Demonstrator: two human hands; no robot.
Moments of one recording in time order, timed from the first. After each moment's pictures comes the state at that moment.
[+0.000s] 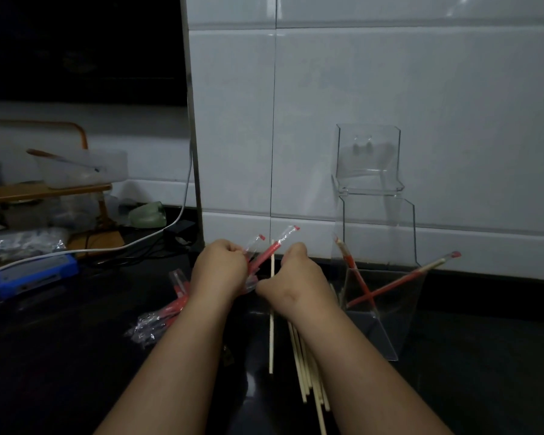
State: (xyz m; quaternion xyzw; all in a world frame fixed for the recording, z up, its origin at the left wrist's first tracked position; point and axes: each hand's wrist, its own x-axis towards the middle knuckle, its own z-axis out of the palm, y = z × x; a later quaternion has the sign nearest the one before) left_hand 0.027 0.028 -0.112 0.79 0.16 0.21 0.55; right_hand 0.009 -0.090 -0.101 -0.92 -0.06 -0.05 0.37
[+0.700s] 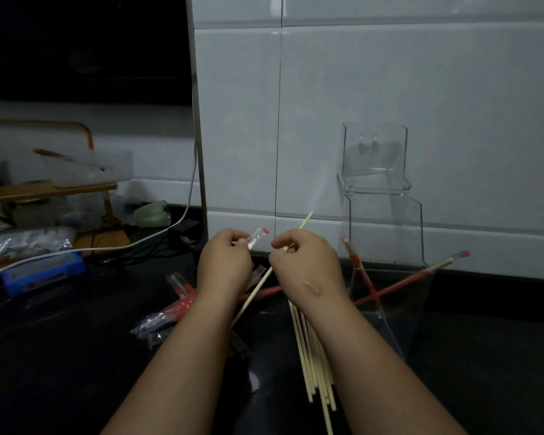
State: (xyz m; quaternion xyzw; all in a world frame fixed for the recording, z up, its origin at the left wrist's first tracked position) left_hand 0.029 0.027 -0.113 0.76 0.10 0.28 0.57; right_hand 0.006 -0.094 -0.091 -0.85 -0.12 -0.15 0.50
